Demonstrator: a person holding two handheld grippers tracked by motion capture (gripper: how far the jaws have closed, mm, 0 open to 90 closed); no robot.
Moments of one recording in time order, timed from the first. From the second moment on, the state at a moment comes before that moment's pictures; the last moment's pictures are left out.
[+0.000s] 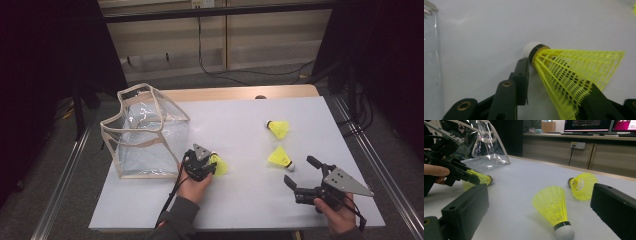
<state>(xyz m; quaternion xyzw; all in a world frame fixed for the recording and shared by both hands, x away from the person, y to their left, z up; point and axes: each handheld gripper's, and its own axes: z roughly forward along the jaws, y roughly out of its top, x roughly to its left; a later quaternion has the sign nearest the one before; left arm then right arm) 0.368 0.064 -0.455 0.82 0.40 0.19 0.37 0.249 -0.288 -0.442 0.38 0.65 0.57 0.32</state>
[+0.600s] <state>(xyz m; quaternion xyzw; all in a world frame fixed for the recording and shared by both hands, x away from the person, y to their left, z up) 0.371 0.067 -0.452 0.79 0.44 0.16 0.39 0.250 -0.289 -0.443 0.39 0.65 0.57 0.32</state>
